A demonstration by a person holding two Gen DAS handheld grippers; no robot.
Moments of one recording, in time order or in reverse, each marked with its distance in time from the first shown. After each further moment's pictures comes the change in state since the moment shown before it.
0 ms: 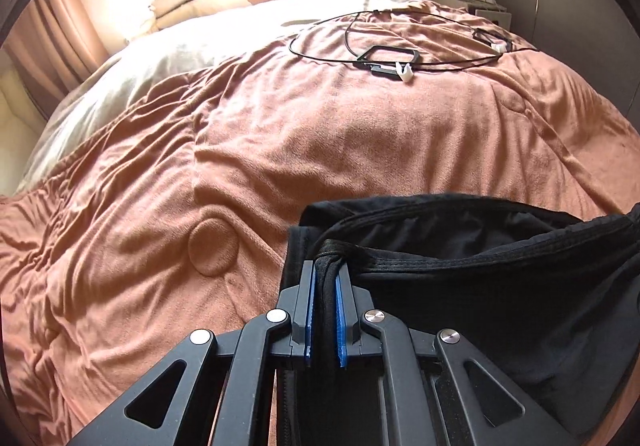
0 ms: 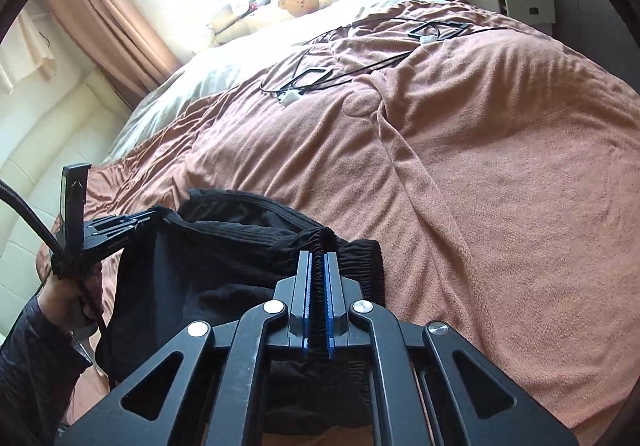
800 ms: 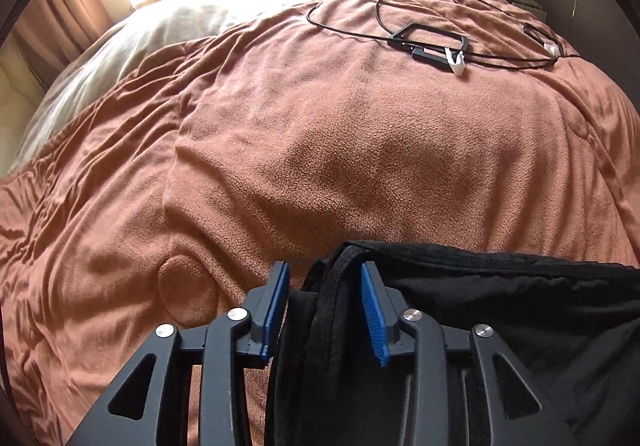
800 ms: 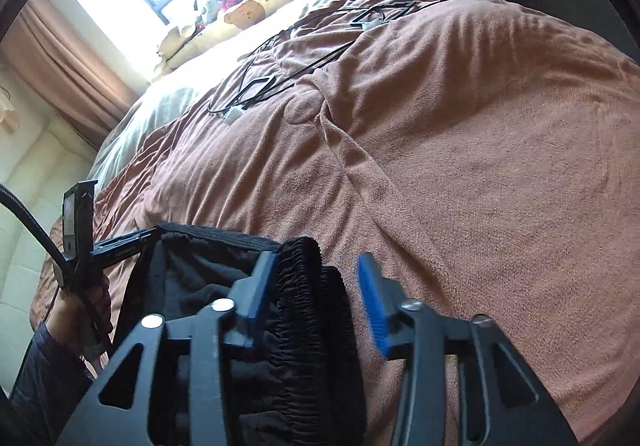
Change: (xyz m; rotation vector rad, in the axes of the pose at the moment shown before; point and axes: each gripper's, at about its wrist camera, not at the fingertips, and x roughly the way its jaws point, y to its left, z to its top) left arm 0.062 0.012 0.032 -0.102 0.096 0.017; right arm 0.025 -0.019 0.004 0.175 -0.023 -0.080
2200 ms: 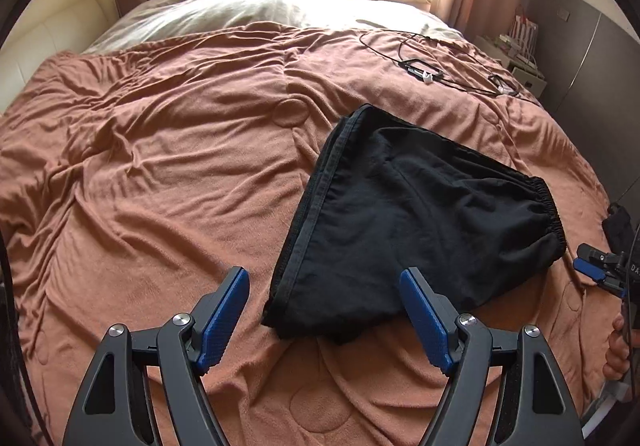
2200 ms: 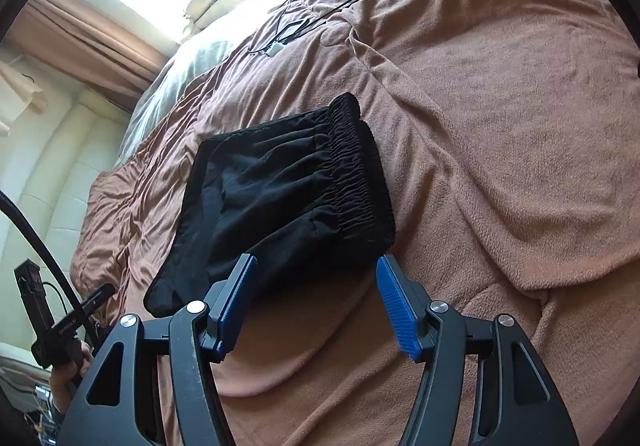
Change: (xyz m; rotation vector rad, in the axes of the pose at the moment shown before) left arm -0.203 0.027 -0.202 -0.280 -0.072 -0.075; right arm -0.069 -0.008 -0.048 0.036 0.181 0.129
